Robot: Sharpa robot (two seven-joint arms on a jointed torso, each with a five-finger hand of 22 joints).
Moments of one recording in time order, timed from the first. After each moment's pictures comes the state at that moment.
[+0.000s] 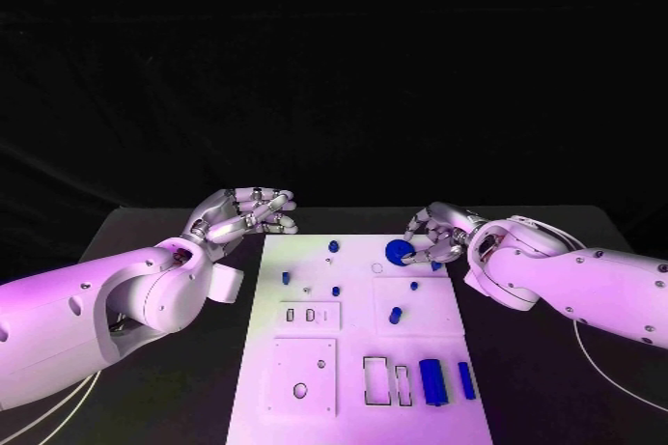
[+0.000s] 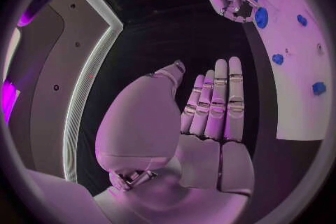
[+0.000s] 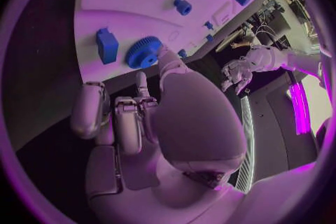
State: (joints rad) left arm 1.24 -0.94 -0.03 1.62 -0.07 -0.27 0.44; left_hand 1.44 -0.14 0.35 0.27 0.05 0.85 0.22 0.24 0.20 1.05 0.17 0.09 0.07 1.07 0.11 0.38 0.34 0.18 1.03 0.20 0.34 0.12; right arm 1.35 -0.83 -0.18 1.46 -1.21 -0.38 -0.21; right_hand 1.43 -0.21 0.08 0.24 0.18 0.84 0.14 0.36 0.50 1.46 0.05 1.53 1.31 1.46 -0.02 1.56 1.31 0.10 1.38 0.09 1.29 1.18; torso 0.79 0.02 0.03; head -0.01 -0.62
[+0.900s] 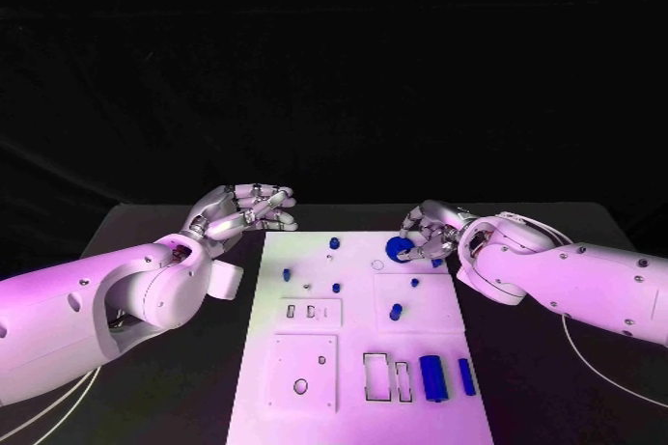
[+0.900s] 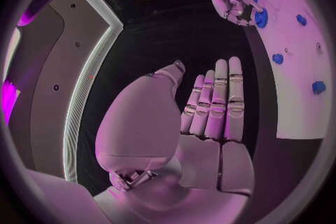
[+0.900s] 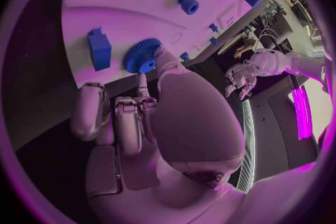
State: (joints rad) left arm 1.24 -0.94 -0.03 1.62 -0.07 -0.27 0.44; left_hand 1.44 -0.14 0.35 0.27 0.05 0.85 0.22 0.24 0.20 1.05 0.17 0.09 0.07 1.07 0.11 0.38 0.34 0.18 1.03 0.20 0.34 0.12; right arm 1.35 -0.78 -0.18 1.42 -1.23 -0.37 -0.24; right_hand 1.45 -0.20 0.08 0.25 0.18 0.84 0.14 0.37 0.50 1.46 0.05 1.54 1.31 1.46 -0.02 1.56 1.31 0.10 1.39 0.09 1.30 1.19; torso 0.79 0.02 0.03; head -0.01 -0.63
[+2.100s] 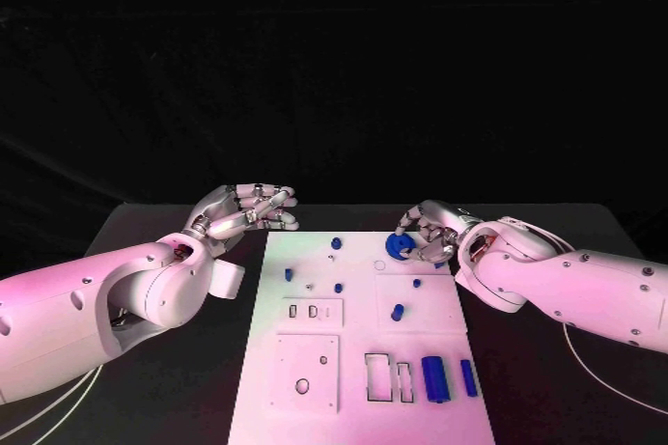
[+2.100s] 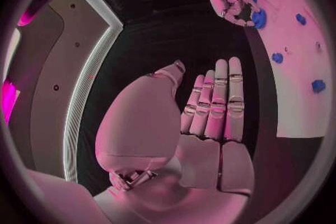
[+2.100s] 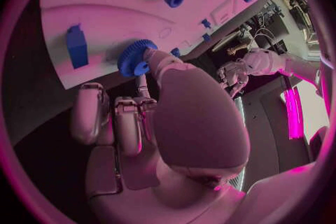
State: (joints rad) left arm 1.24 -0.95 -0.03 1.62 -0.07 -0.26 0.44; left_hand 1.44 -0.14 0.35 0.27 0.05 0.85 0.22 0.23 0.20 1.05 0.17 0.09 0.07 1.07 0.11 0.38 0.34 0.18 1.03 0.20 0.34 0.12; right arm 1.34 -0.79 -0.18 1.46 -1.25 -0.45 -0.20; right_hand 1.50 -0.24 0.42 0.23 0.19 0.91 0.13 0.34 0.44 1.47 0.04 1.56 1.31 1.46 -0.02 1.57 1.31 0.08 1.40 0.08 1.31 1.23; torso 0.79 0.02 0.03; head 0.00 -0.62
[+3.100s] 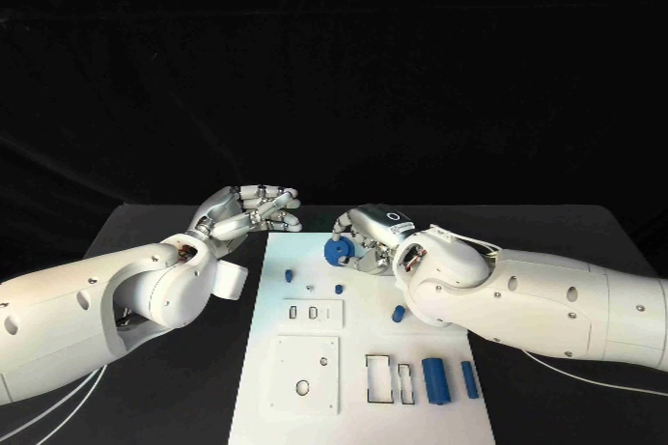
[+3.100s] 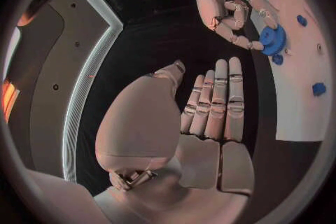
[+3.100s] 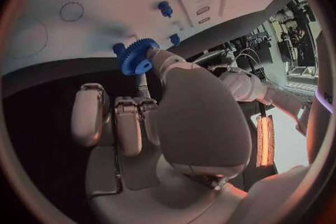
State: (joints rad) left arm 1.24 -0.93 -0.03 1.61 -0.07 -0.26 0.44; left_hand 1.44 -0.14 0.35 0.27 0.05 0.85 0.22 0.23 0.19 1.05 0.17 0.09 0.07 1.07 0.11 0.38 0.35 0.18 1.03 0.20 0.34 0.12; right arm 1.33 -0.59 -0.18 1.52 -1.58 -0.49 -0.32; right_hand 1.47 -0.25 0.43 0.23 0.19 0.94 0.14 0.32 0.43 1.47 0.04 1.56 1.31 1.46 -0.02 1.57 1.31 0.08 1.40 0.08 1.33 1.25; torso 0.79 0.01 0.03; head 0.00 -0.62
